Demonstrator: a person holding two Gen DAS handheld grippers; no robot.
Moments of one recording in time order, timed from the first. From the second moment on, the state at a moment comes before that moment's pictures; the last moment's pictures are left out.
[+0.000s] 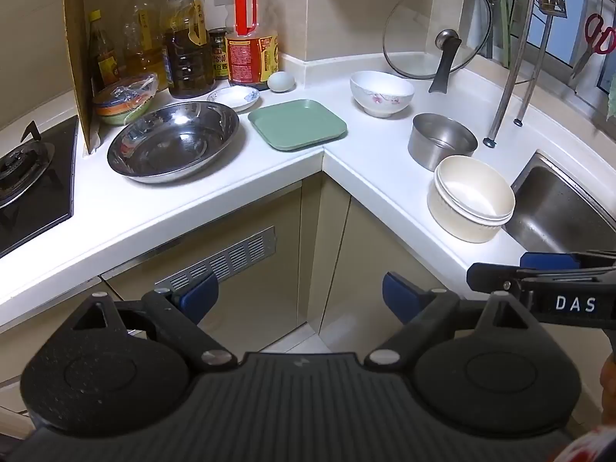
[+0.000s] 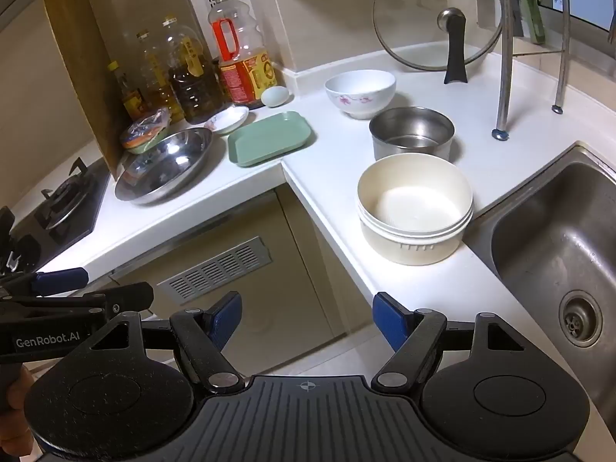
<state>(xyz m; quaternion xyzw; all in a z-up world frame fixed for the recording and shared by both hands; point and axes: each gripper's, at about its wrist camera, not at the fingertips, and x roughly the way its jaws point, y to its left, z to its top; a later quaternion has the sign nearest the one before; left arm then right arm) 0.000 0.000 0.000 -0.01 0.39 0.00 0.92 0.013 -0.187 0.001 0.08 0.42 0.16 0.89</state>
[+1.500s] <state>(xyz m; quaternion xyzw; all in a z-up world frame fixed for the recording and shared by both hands) 0.001 -0.002 -0.001 -0.01 0.39 0.01 0.92 0.015 -0.193 0.005 0.08 0.42 0.16 0.89</state>
